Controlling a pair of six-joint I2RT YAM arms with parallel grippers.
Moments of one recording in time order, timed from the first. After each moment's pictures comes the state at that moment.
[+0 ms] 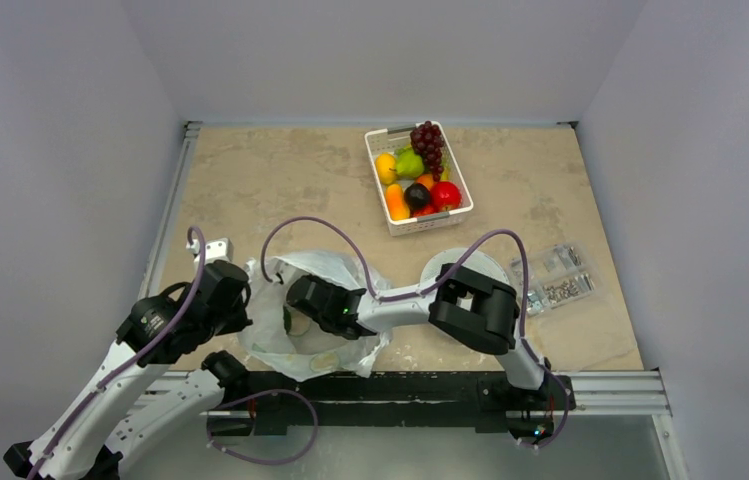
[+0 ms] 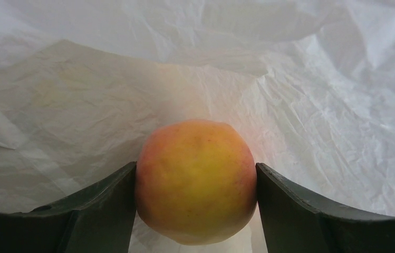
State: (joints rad) left arm -0.66 0.61 0.92 -1.34 -0.40 -0.77; right arm 1.27 2.09 1.27 0.11 0.85 -0.22
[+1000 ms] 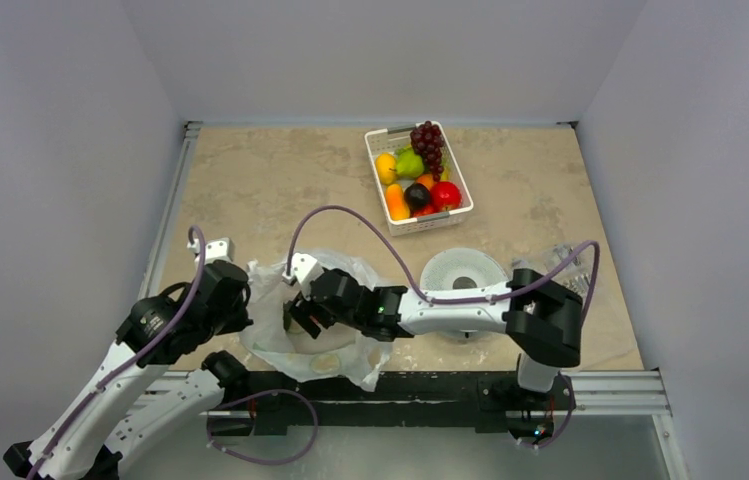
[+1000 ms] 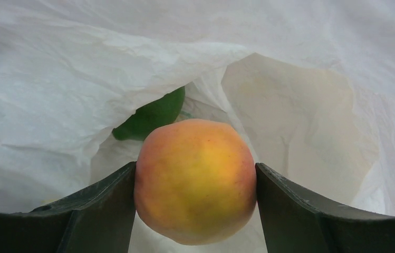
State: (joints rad) left arm -0.67 0.61 0.92 -1.33 -0.39 -0.76; right arm 1.29 1.78 1.13 0.06 0.28 0.13
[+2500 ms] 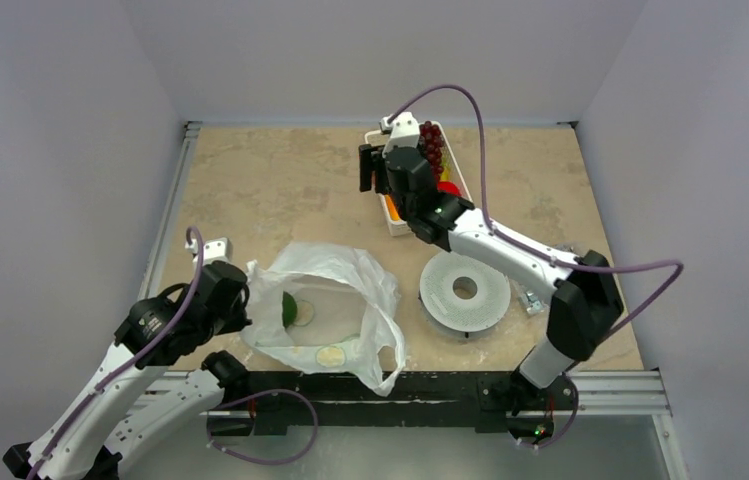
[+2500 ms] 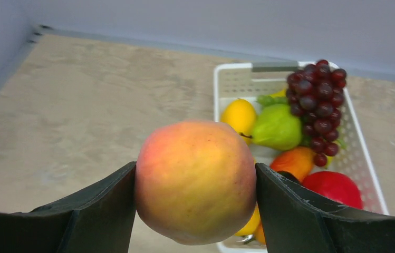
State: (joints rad) left arm -0.67 0.60 0.92 -1.33 -0.41 -0.77; right arm 0.81 1.58 1.34 0.02 0.48 0.23
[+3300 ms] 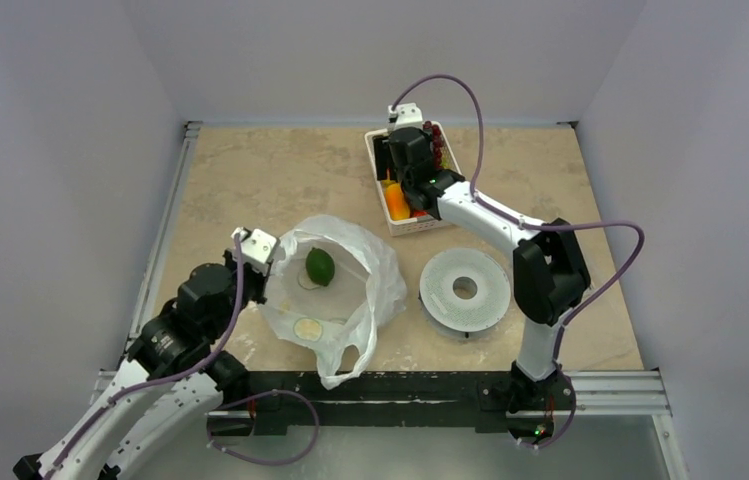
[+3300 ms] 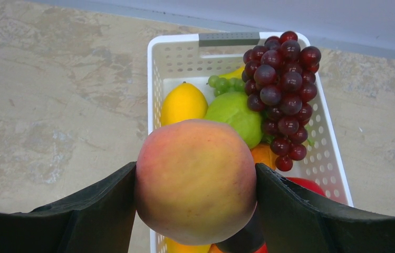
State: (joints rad) left arm -0.67 0.46 0.72 -0.61 -0.29 0.09; right arm 0.62 1.85 1.49 -0.07 0.47 0.17
